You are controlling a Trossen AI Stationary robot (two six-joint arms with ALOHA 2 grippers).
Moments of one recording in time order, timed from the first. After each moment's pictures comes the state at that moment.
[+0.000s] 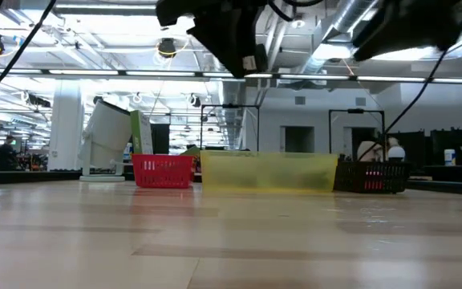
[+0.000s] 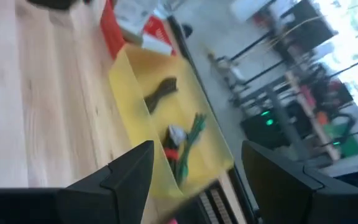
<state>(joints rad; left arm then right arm) -0.29 2.04 1.90 -1.12 -0.53 0.35 0.65 1.43 1.01 -0.98 1.14 0.50</state>
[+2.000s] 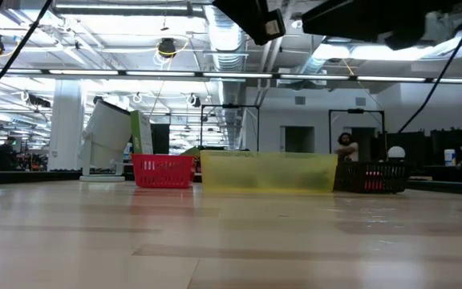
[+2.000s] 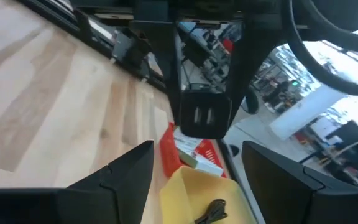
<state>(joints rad) -0.29 2.04 2.02 -1.10 -0.63 0.26 0.53 1.34 0.59 0.55 0.82 -0.60</state>
